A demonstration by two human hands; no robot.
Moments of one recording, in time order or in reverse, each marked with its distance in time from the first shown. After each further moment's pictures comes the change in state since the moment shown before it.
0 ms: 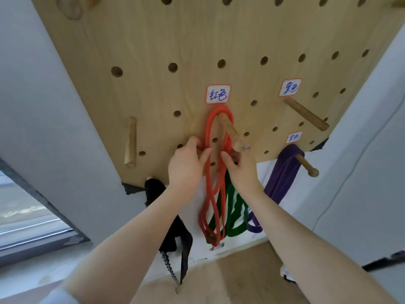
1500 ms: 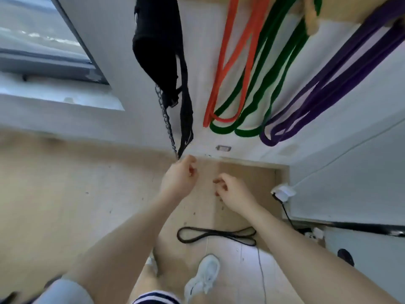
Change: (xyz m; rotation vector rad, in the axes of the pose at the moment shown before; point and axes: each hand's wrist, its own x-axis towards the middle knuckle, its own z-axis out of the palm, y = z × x) left_hand -0.309 -0.100 0.167 0.068 -0.287 -0.615; right_hand -0.248 0.195 -0.060 -0.489 -1.073 0.349
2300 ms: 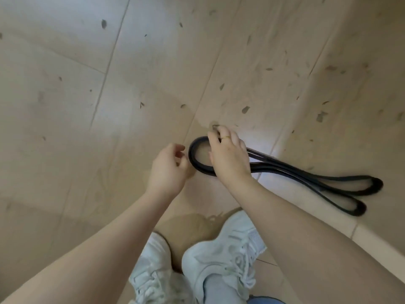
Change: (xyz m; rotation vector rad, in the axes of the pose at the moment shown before) left_hand -0.017 -0.466 0.468 -0.315 -0.096 -0.677; right_hand 0.250 0.366 0.526 -0.699 -0.183 -0.146
